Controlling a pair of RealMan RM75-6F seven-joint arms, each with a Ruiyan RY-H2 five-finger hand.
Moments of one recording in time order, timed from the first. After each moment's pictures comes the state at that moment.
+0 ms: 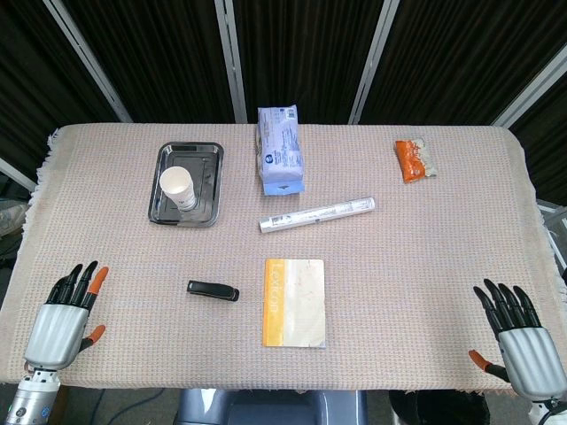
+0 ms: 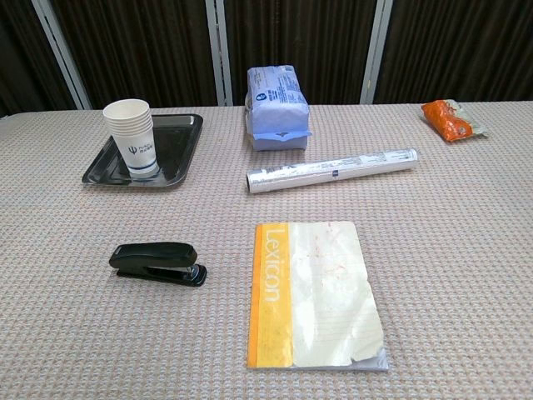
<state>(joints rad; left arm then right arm) -0.05 -1.31 0.02 -1.65 1.66 1.54 0.49 -0.03 -1.08 -0.05 -1.63 -1.74 1.62 -0.12</state>
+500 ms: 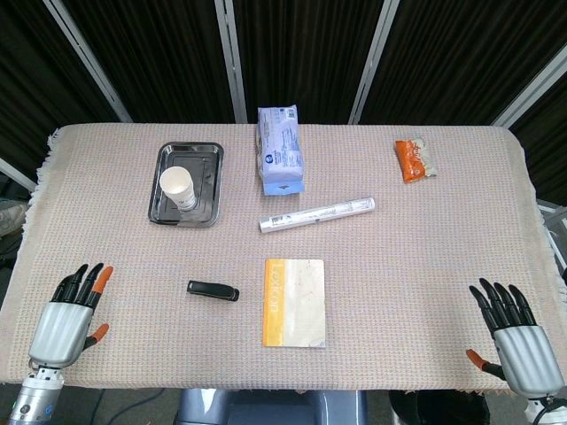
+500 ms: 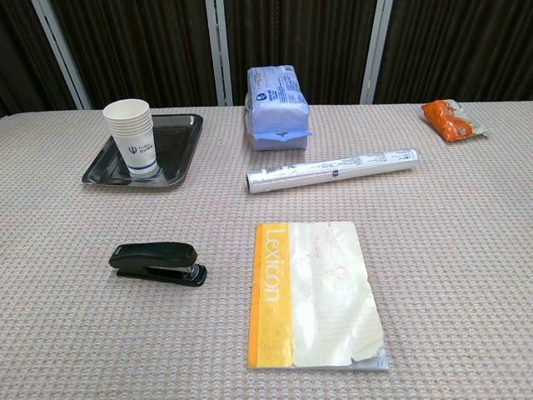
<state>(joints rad) -0.06 -1.33 0.02 -1.63 1.66 1.52 0.49 -0.02 -1.09 -0.04 -1.64 -1.73 1.59 -0.13</state>
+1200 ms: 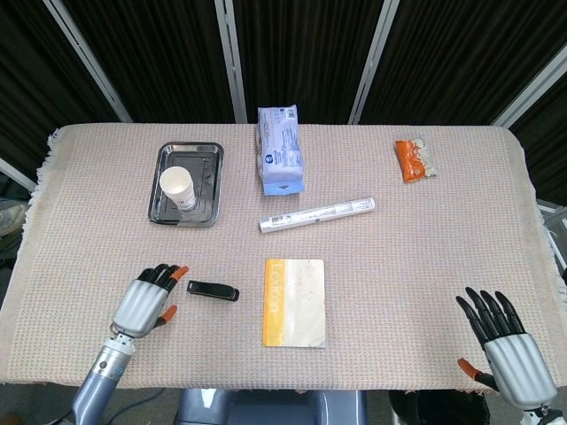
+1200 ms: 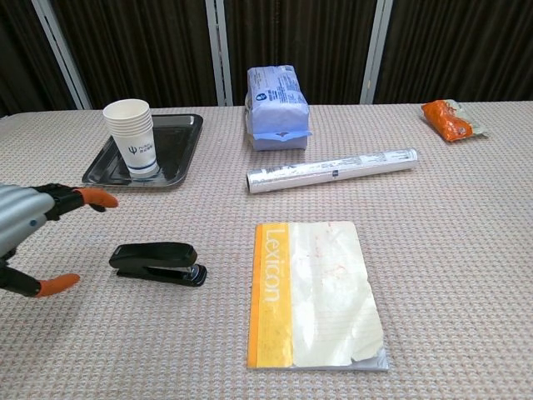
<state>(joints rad) -0.27 -1.61 -0.04 -1.46 1.60 1.27 0.45 -0.03 -1.09 -0.09 -1.61 -1.85 1.65 -0.13</state>
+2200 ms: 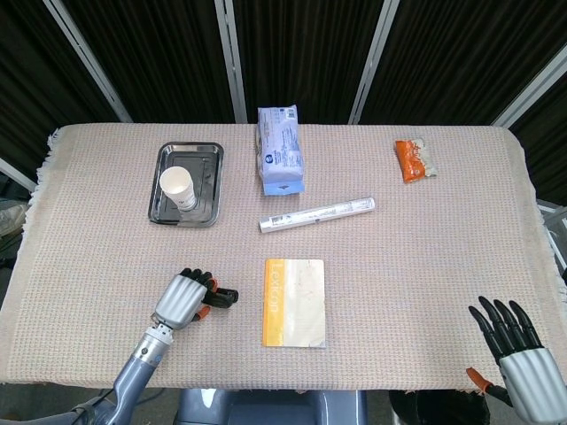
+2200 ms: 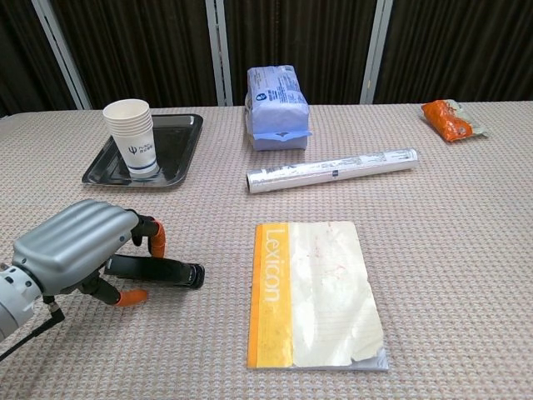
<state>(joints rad) -0.39 -1.81 -0.06 -1.25 1.58 1.20 0.41 -0.08 -1.09 -0.10 -1.57 -1.90 1.76 -0.08</state>
